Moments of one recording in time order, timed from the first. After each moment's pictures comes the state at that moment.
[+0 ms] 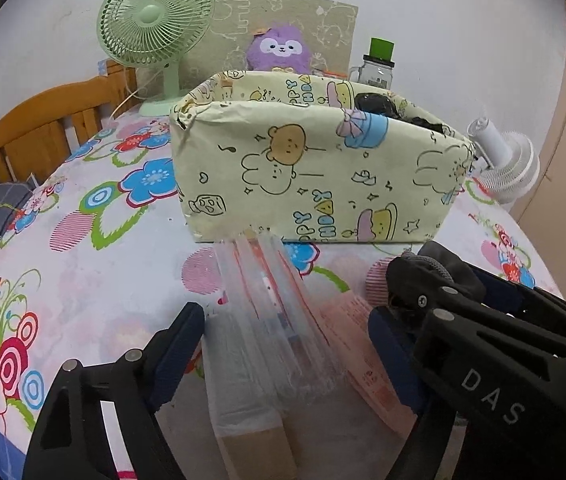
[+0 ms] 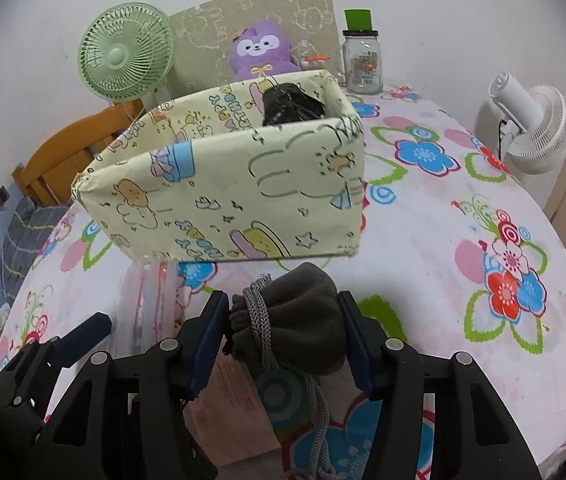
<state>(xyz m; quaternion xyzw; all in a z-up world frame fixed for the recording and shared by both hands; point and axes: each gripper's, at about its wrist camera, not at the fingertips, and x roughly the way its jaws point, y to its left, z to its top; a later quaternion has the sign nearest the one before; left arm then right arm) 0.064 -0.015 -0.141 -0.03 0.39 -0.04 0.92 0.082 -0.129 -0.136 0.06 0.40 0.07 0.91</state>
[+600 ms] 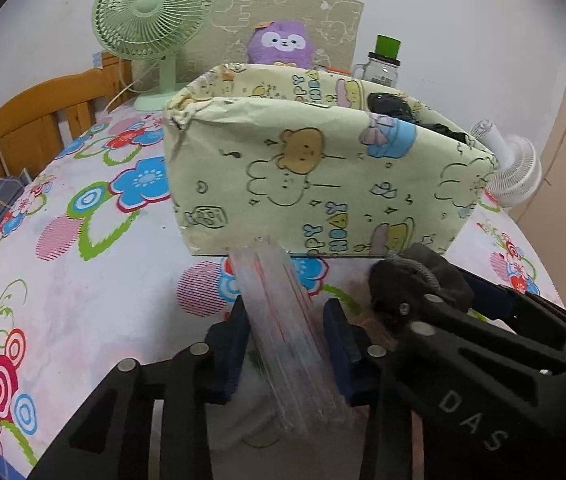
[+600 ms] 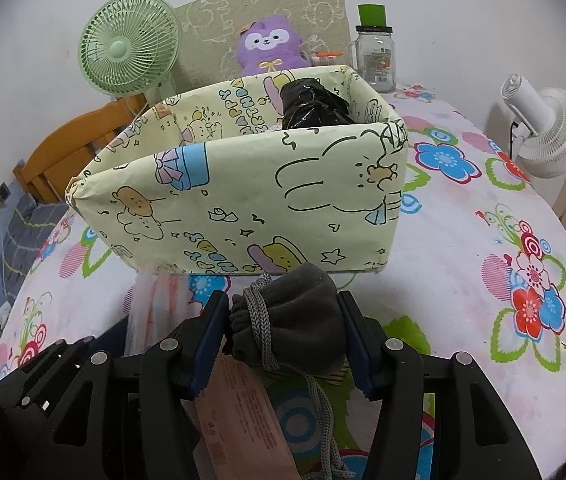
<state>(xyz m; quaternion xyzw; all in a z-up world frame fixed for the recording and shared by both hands) 0.081 -0.012 -0.145 -0.04 0.40 -0.05 0.91 0.101 -0.117 -0.140 0.06 0.41 0.08 0.91</state>
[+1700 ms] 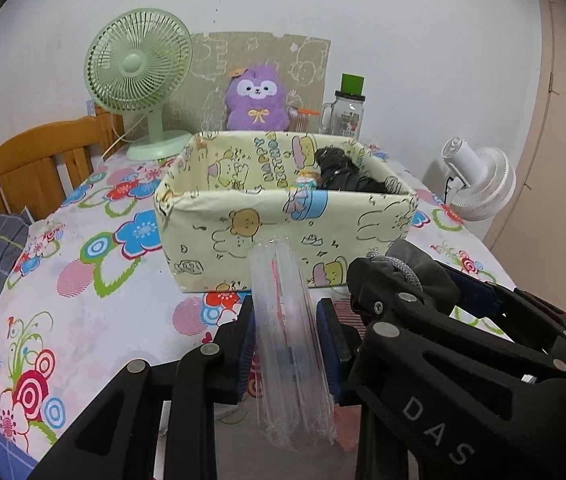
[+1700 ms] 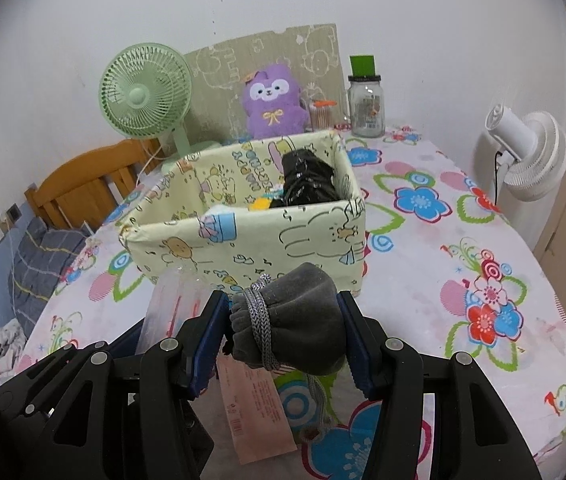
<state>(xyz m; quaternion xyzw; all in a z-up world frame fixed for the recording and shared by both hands) 0.049 -0.031 -0.096 -0.02 0.34 -0.07 0.94 0.060 -0.127 -0.089 0.06 0.34 0.08 0.93</state>
